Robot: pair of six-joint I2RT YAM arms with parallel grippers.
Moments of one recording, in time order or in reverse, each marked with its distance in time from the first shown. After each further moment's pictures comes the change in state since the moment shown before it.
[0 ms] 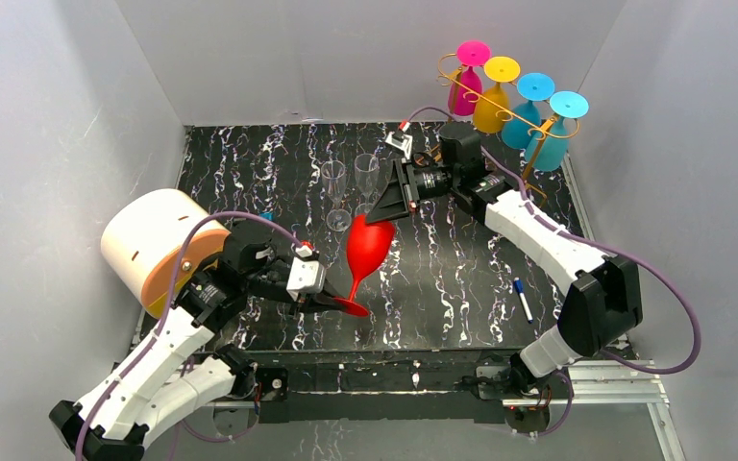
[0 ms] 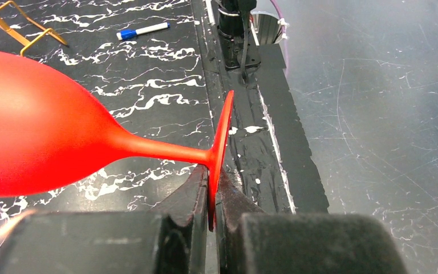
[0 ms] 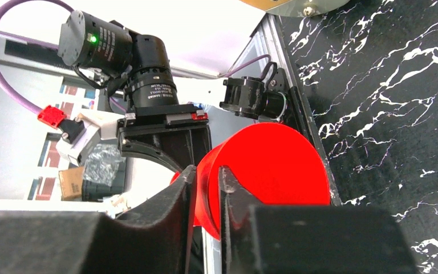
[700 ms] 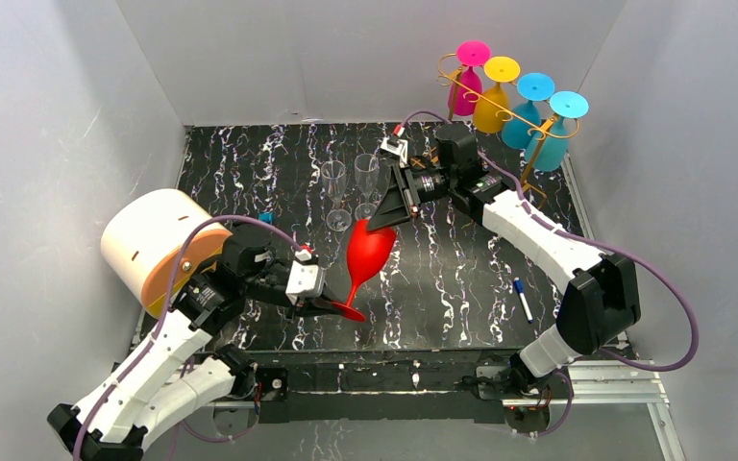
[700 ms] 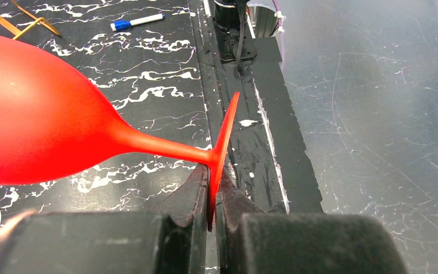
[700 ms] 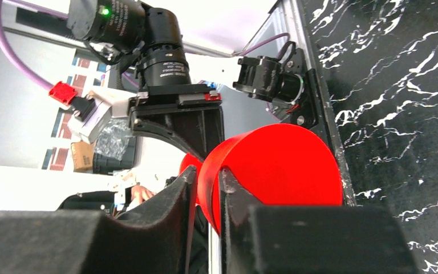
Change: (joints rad) left arm -0.003 -0.014 -0.001 -0.049 -0.022 0.013; right arm 0.014 0.016 0.000 -0.016 -0.081 -0.023
